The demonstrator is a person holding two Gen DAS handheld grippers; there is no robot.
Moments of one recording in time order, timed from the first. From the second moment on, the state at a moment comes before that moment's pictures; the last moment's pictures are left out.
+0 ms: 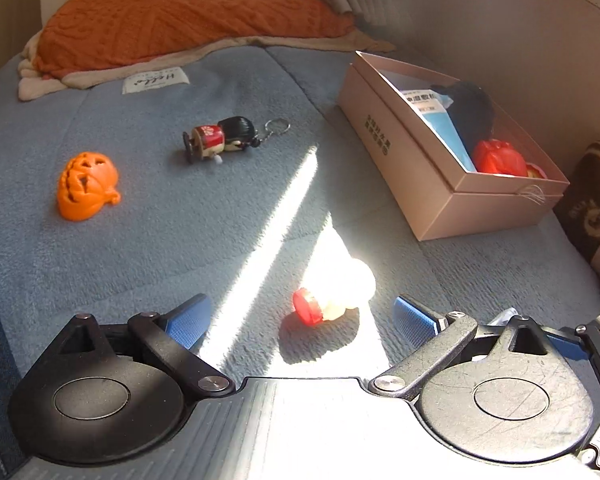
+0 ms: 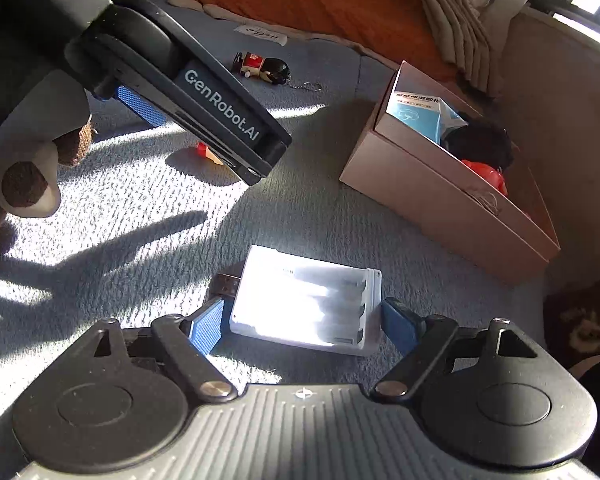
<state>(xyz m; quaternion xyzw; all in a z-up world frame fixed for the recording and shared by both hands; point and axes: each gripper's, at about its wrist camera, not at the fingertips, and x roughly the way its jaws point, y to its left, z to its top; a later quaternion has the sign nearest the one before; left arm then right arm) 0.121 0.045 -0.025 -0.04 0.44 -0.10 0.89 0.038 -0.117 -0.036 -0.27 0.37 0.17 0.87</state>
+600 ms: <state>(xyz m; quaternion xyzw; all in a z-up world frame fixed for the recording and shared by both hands) 0.132 0.023 -0.025 -0.05 0.46 -0.14 0.88 0.040 -0.117 -0.036 -0.27 0.37 0.15 0.88</state>
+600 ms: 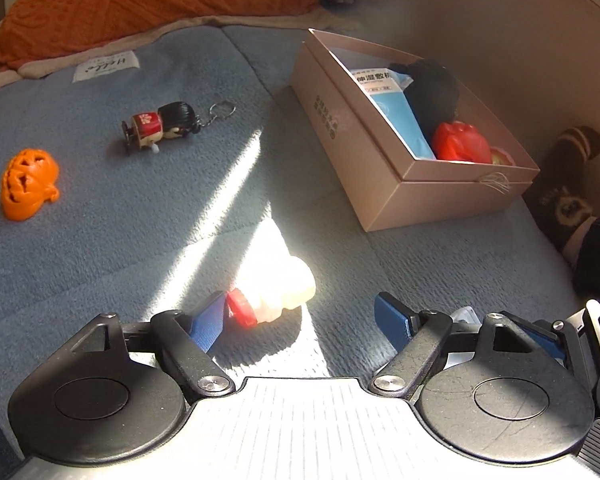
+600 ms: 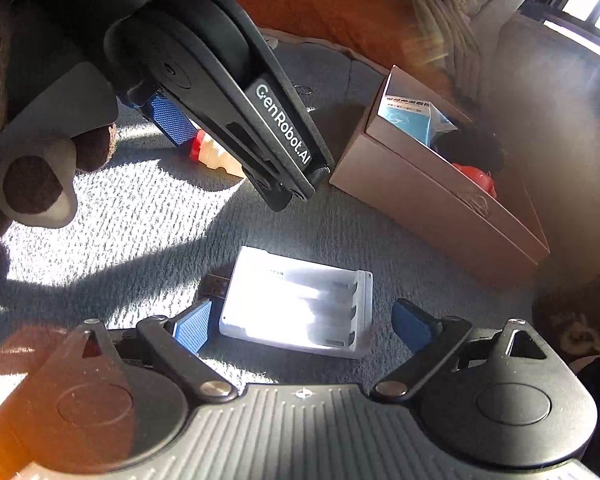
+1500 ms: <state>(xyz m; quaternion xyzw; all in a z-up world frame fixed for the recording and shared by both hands) 0.128 0.005 -0.023 0.03 0.44 -0.10 0.89 0.066 -0.133 -0.028 -0.18 0.44 0.17 0.86</state>
